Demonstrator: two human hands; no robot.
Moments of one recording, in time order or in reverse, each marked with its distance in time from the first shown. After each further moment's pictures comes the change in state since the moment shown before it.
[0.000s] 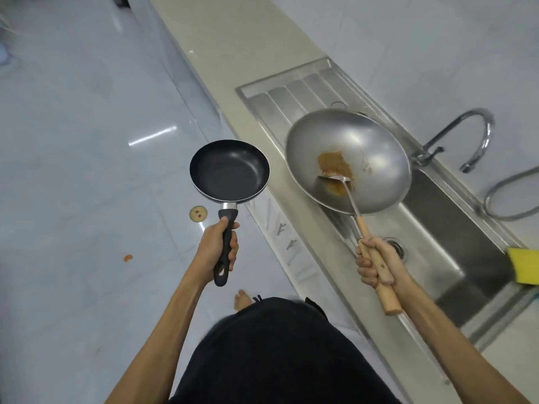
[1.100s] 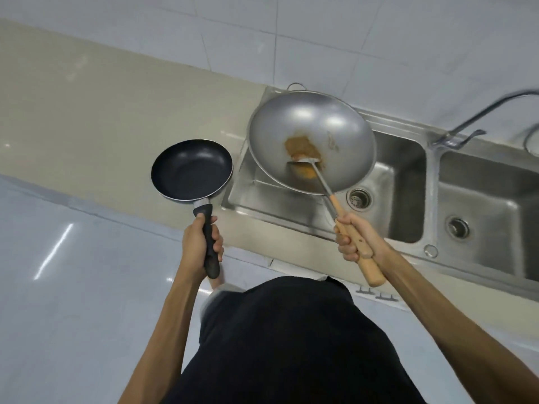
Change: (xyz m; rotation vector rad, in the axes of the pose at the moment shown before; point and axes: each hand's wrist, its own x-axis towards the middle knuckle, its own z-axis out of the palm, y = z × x) left_hand 0.501 0.387 -0.056 0.221 -0.400 -0.117; right_hand 0.281 -0.251 0.312 0.495 0.242 -0.133
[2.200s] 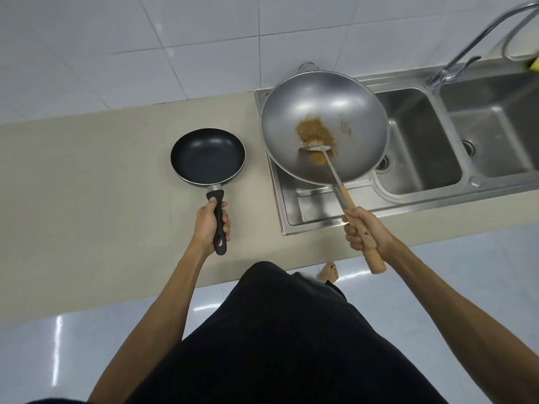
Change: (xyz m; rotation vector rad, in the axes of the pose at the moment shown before) left_hand 0.236 0.163 -0.078 0.414 -0.368 -0.144; right_hand 0.104 0.041 0.162 0.276 0.242 -0.210
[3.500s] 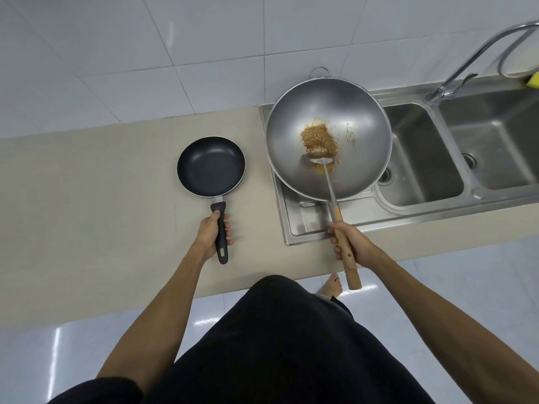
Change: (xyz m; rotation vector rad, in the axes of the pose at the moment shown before) left_hand 0.019 0.000 -0.011 0.123 0.052 -0.152; right_hand 0.032 0.015 0.022 -0.146 0.133 0.028
